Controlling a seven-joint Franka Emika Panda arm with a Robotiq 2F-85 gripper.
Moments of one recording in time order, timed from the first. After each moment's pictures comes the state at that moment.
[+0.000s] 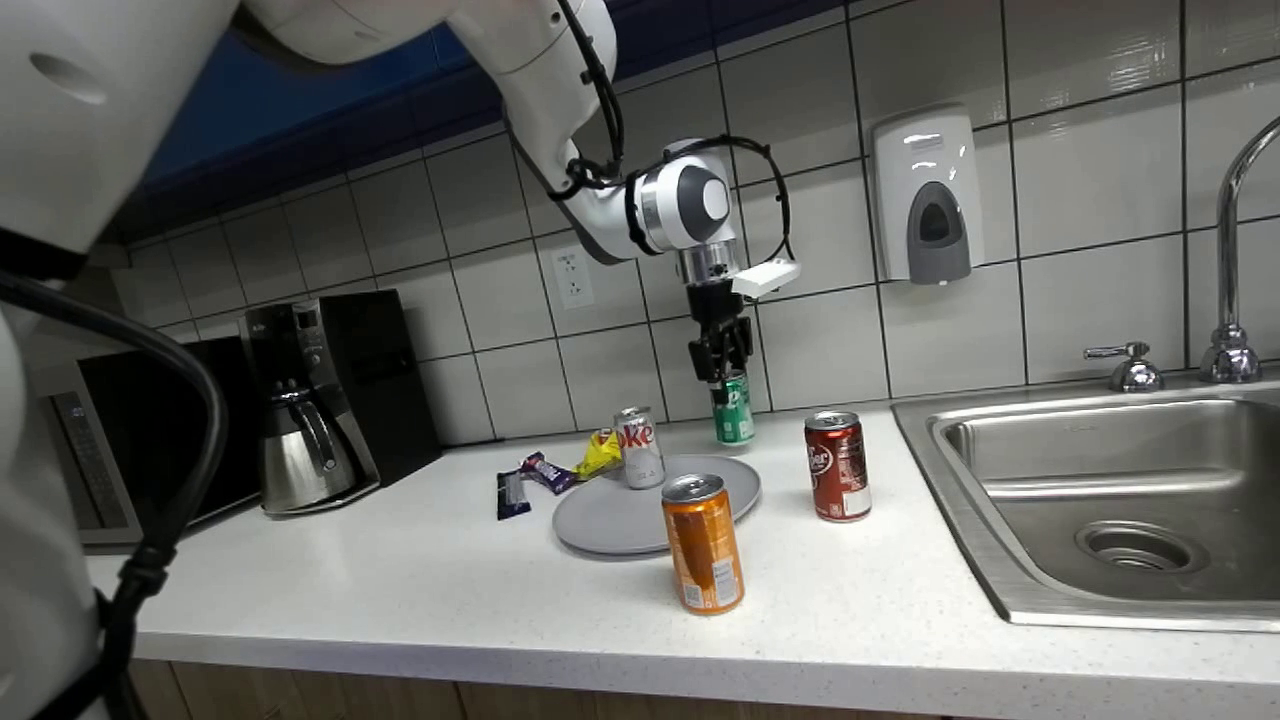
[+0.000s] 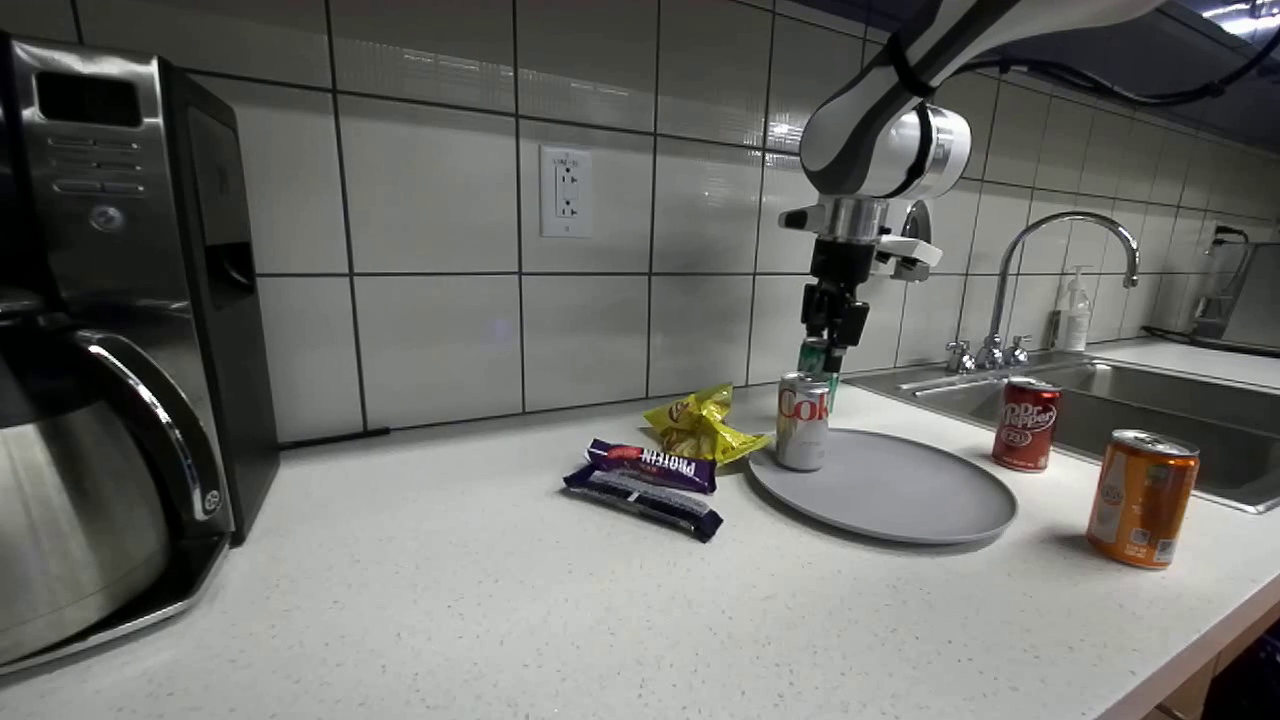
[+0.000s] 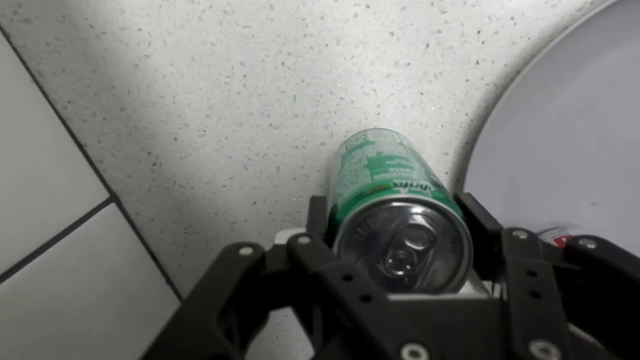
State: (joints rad) arm -0.20 0.61 0.04 -1.56 -0.01 2.27 -1.46
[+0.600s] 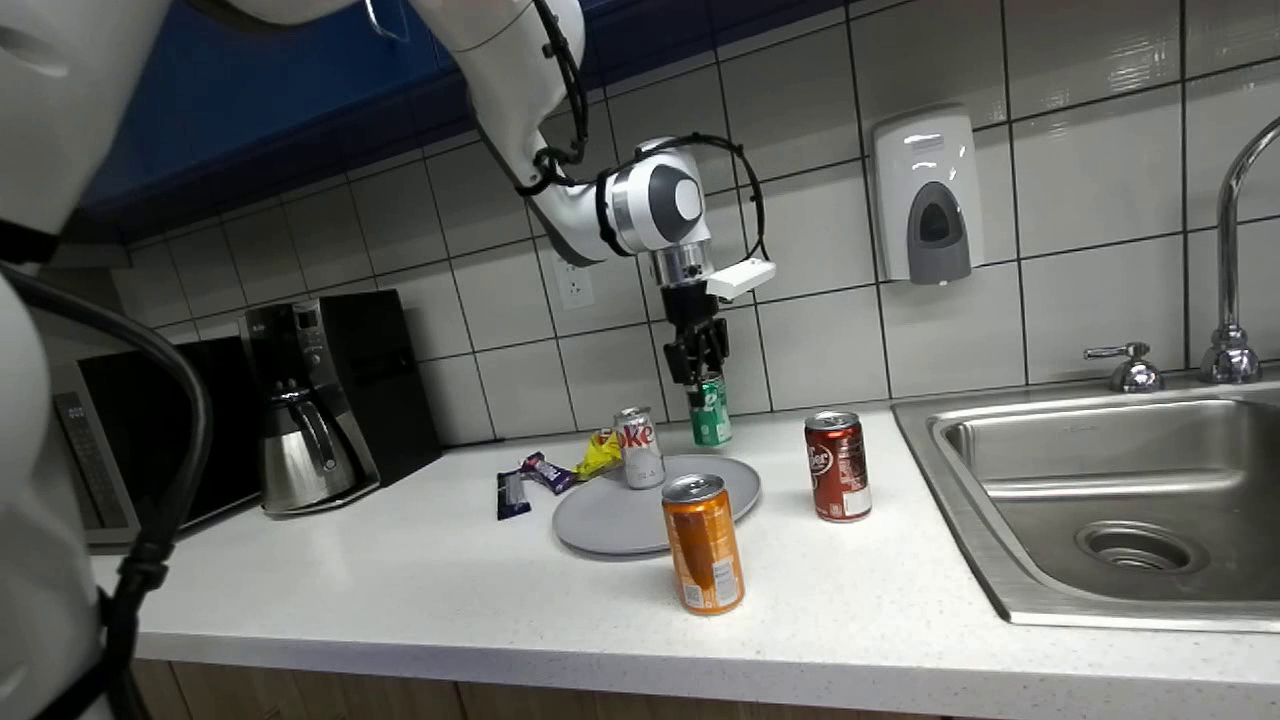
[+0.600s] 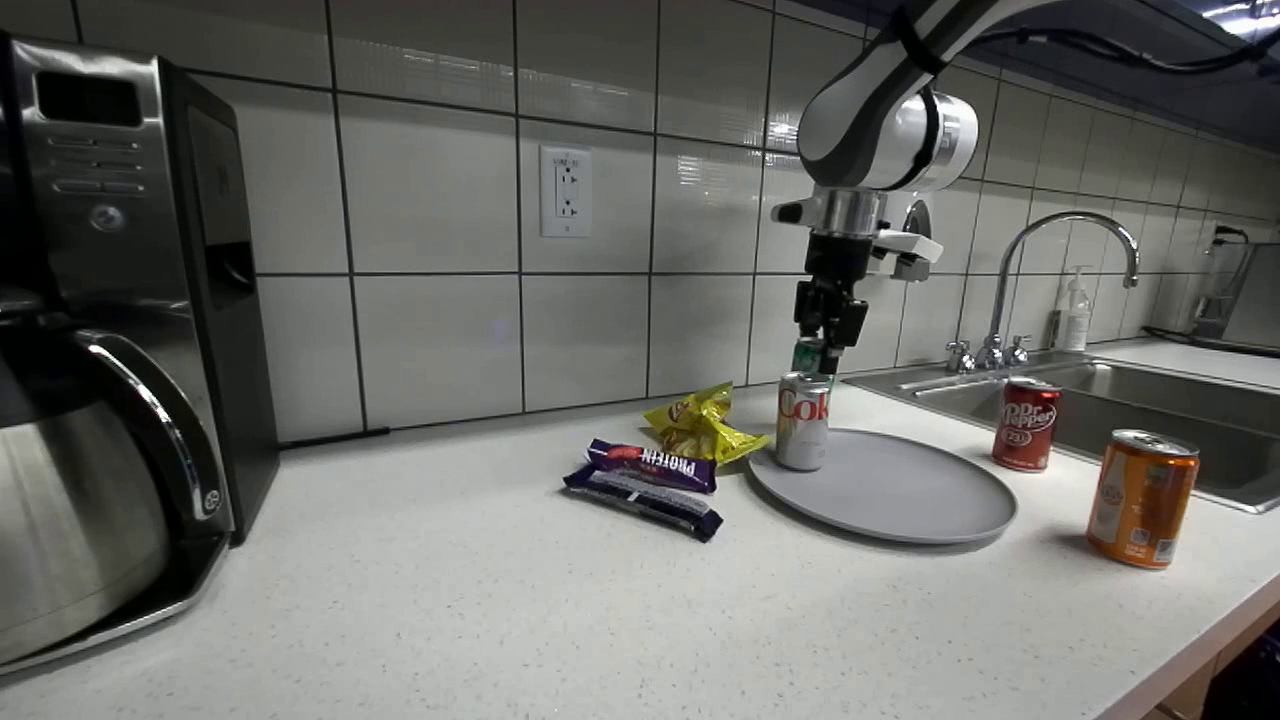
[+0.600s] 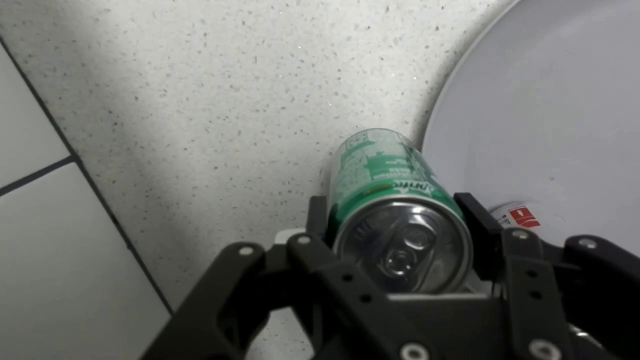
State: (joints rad) arm -0.17 0.52 0.04 -1.69 -0.01 2.33 -1.46
